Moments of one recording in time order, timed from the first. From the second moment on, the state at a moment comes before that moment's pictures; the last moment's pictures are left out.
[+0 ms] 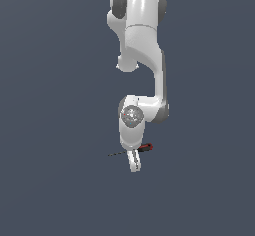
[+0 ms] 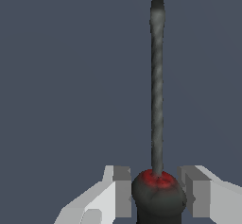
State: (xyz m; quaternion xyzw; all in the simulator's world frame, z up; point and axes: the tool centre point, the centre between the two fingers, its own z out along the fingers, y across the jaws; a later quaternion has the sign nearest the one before) arm 0.085 0.014 0.017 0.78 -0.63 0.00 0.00
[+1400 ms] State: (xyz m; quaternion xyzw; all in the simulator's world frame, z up) arm -0.063 0.099 0.053 0.78 -0.63 0.00 0.00
